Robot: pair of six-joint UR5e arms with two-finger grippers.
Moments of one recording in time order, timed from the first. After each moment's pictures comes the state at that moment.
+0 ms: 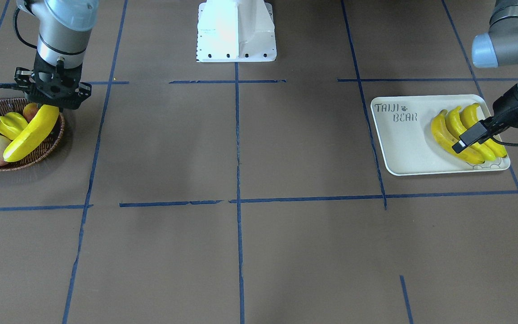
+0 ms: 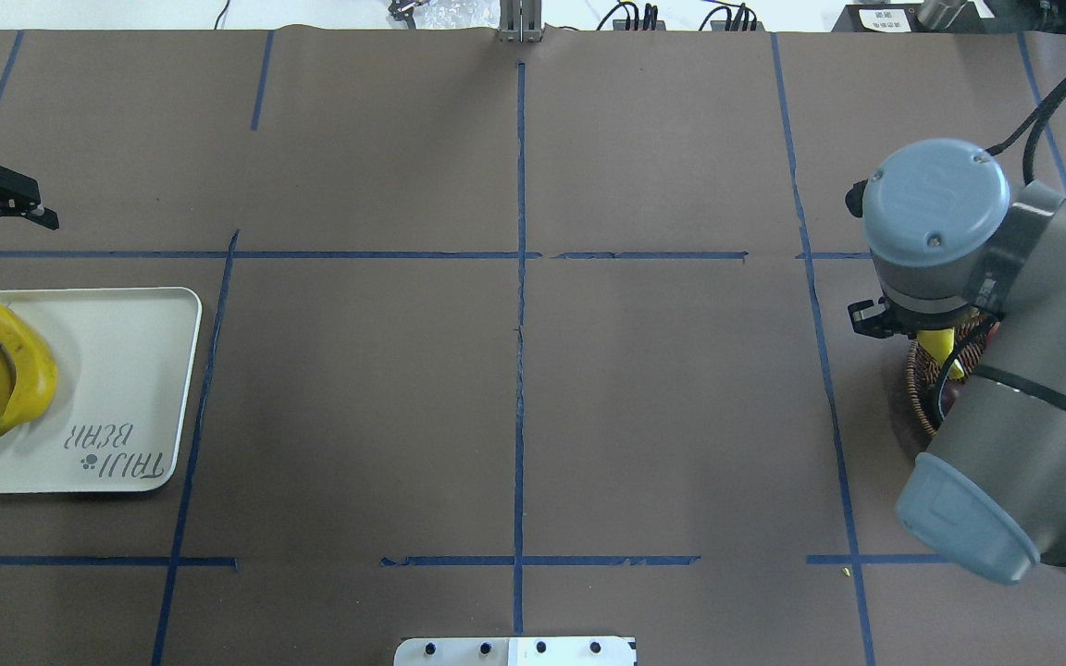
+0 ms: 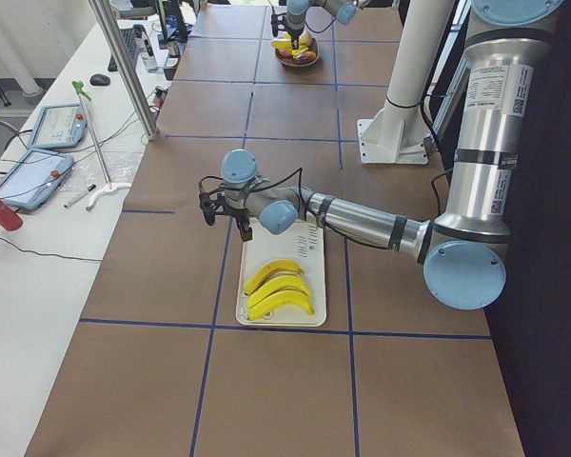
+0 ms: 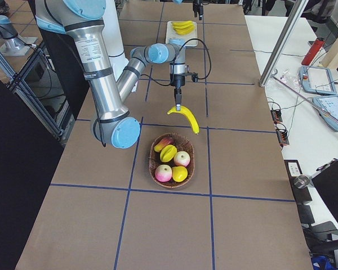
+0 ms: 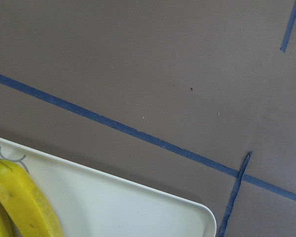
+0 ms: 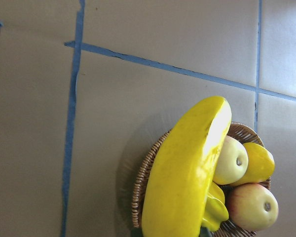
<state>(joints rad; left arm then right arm) -1.17 -1.65 -1.70 -2.06 -2.35 -1.14 0.71 -1.21 2.17 -2.26 1.68 0.84</state>
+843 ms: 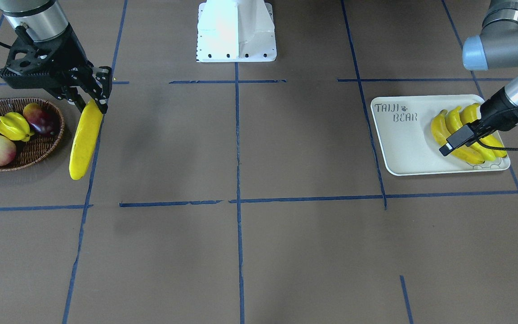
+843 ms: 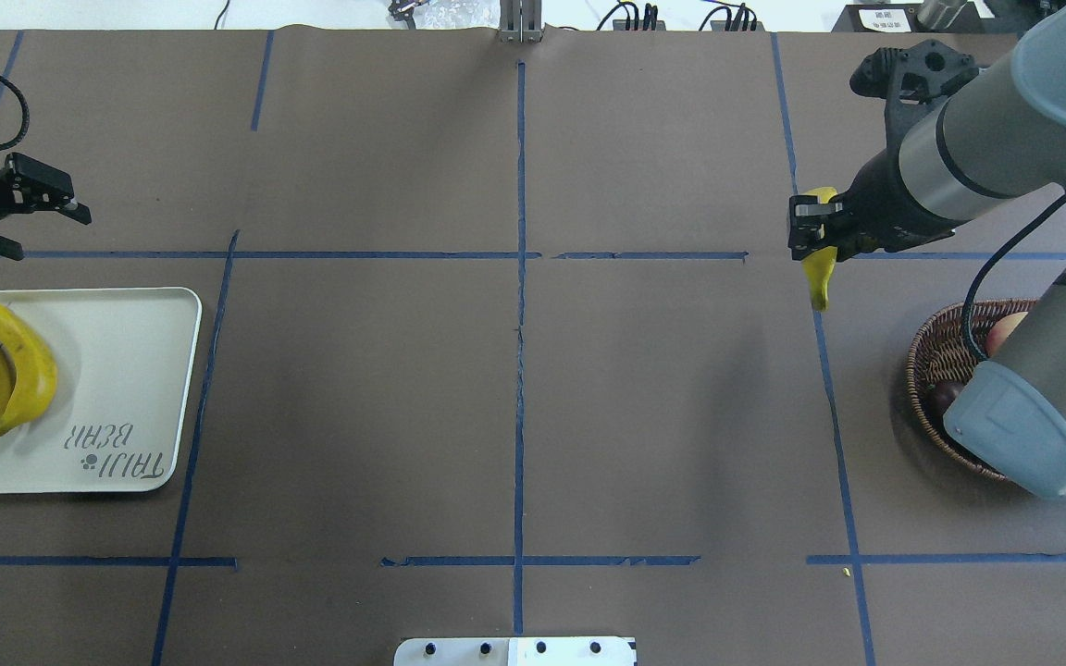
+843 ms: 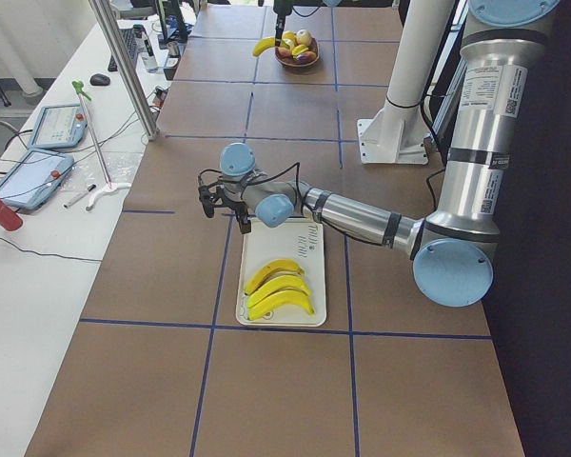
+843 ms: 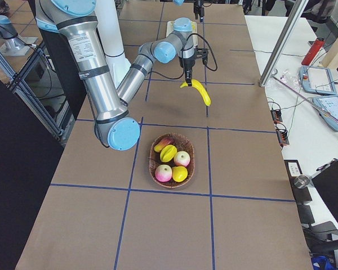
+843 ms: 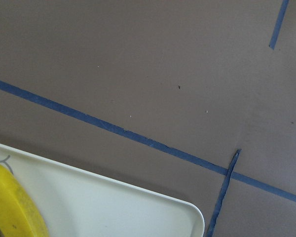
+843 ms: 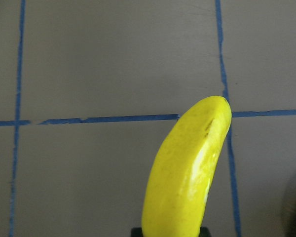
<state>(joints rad) -1.12 -1.71 -1.70 -2.06 -2.35 -1.22 0.85 -1.21 2.15 -1.72 2.02 1.04</state>
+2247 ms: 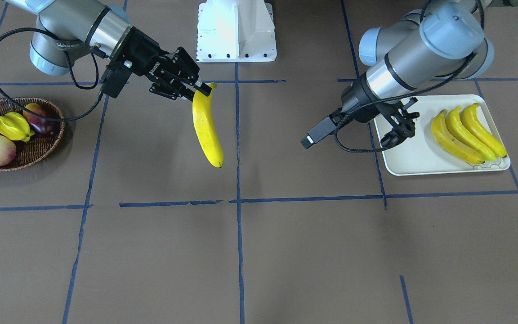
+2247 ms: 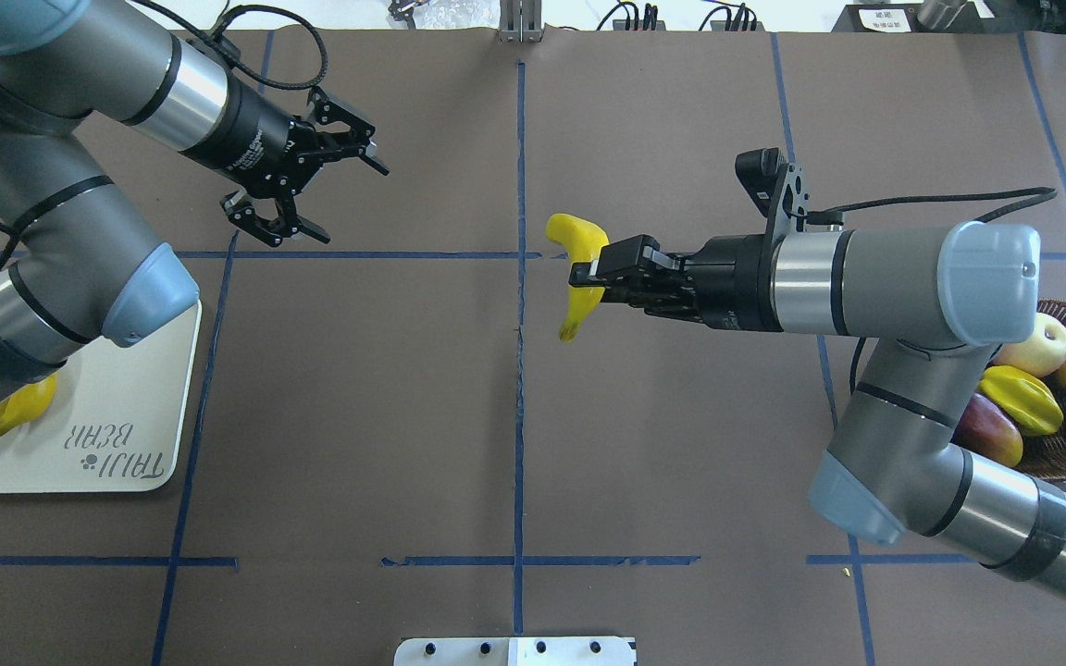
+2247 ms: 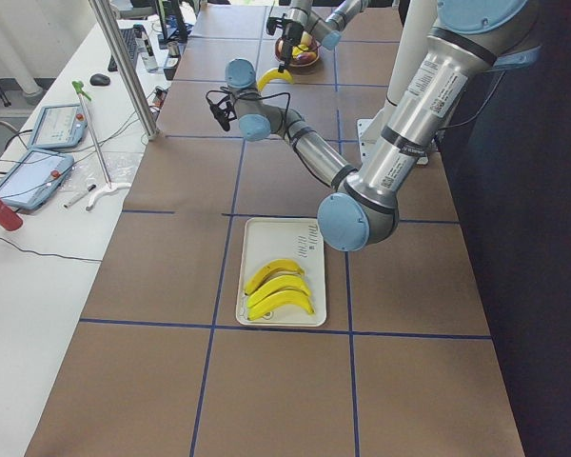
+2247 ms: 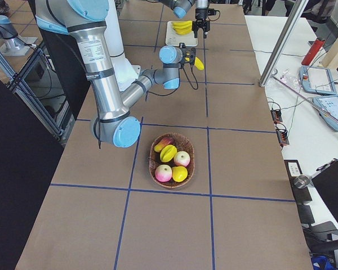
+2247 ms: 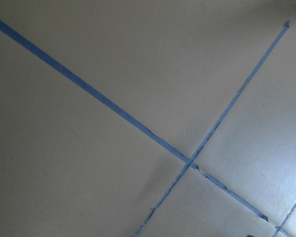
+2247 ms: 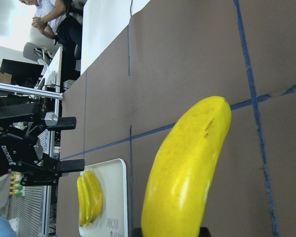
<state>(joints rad) -0.87 -2.15 -1.68 -2.10 -2.33 -1.96 0.59 -1.22 1.83 -0.46 1.86 1.69</state>
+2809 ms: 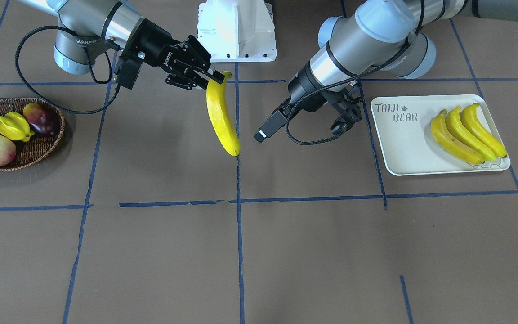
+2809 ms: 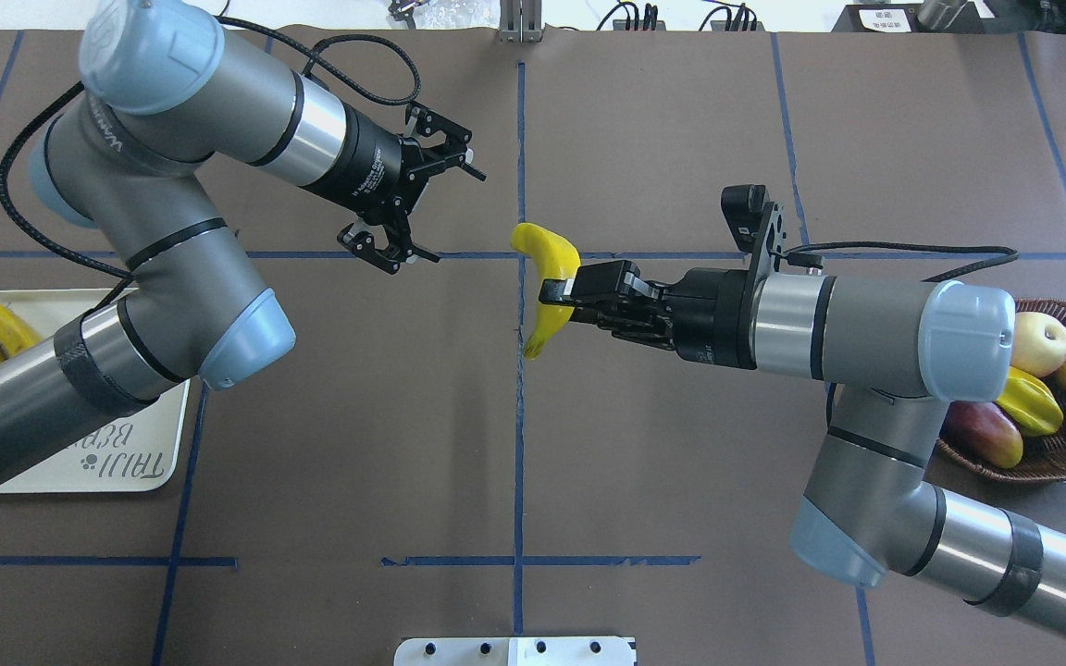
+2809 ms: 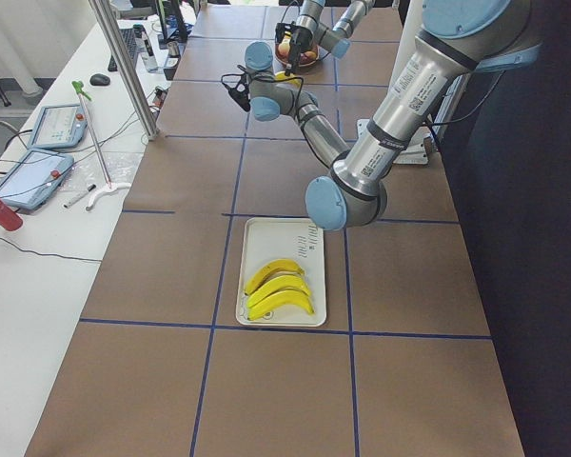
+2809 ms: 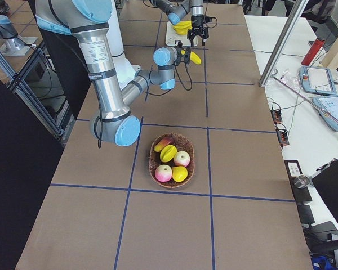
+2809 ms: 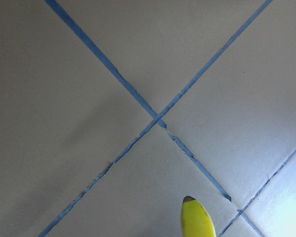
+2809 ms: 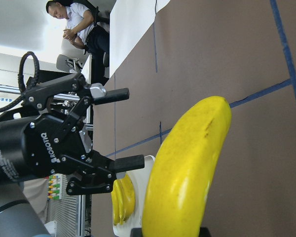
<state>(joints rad) -0.77 -2.25 -1.63 -2.17 -2.18 -2.27 0.52 -1.22 1.81 -0.33 1.75 1.74</state>
